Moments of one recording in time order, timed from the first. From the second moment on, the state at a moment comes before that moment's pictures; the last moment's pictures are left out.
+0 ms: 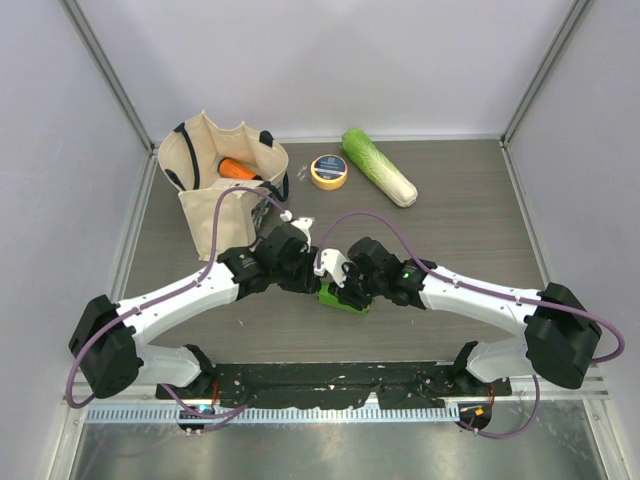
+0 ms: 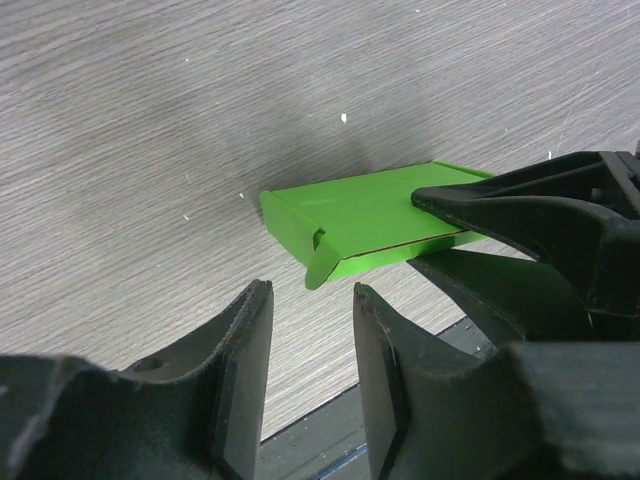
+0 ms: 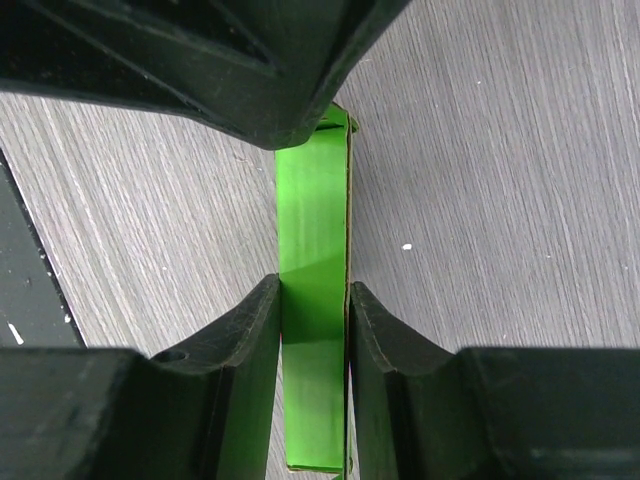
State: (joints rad) left arm -0.86 1.29 0.93 -0.49 0.00 -0.60; right arm 0.92 1.33 0.80 -0.31 -0.19 -0.32
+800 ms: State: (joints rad) left arm -0.84 1.18 0.79 -0.33 0.08 -0.50; right arm 0.92 1.33 0.78 -0.28 -0.19 -0.32
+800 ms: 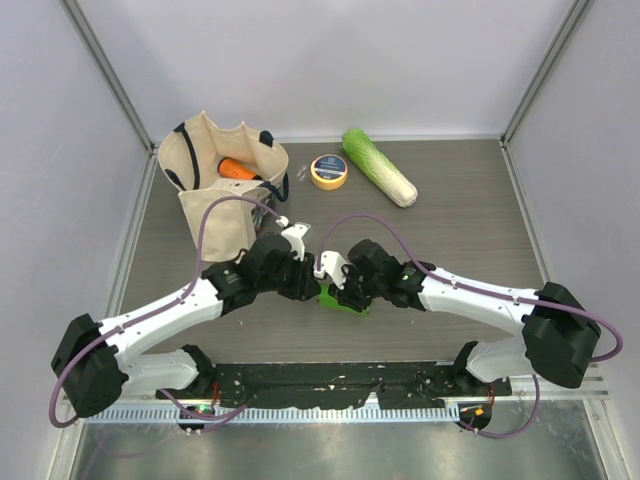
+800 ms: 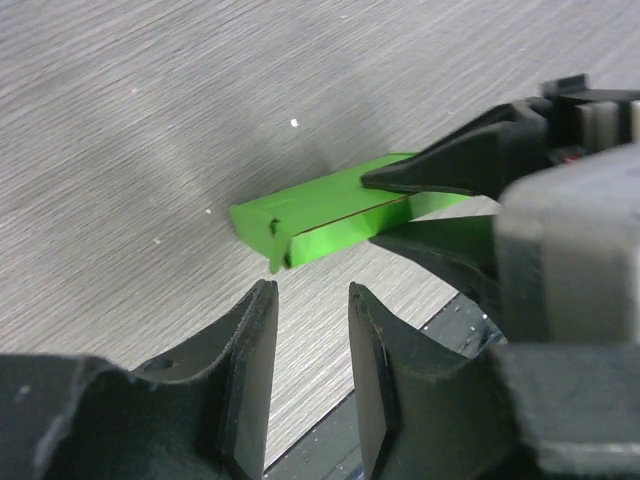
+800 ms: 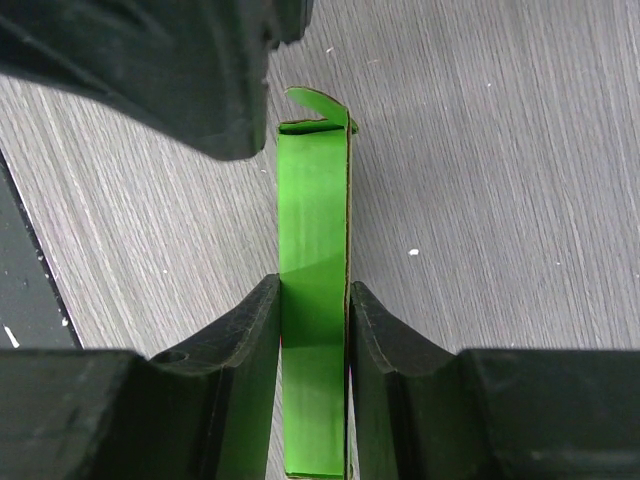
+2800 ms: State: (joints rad) left arm -0.89 1.28 0.80 -0.27 -0.06 -0.48; right arm 0.91 1.33 0.76 -0.21 -0.20 -0.29
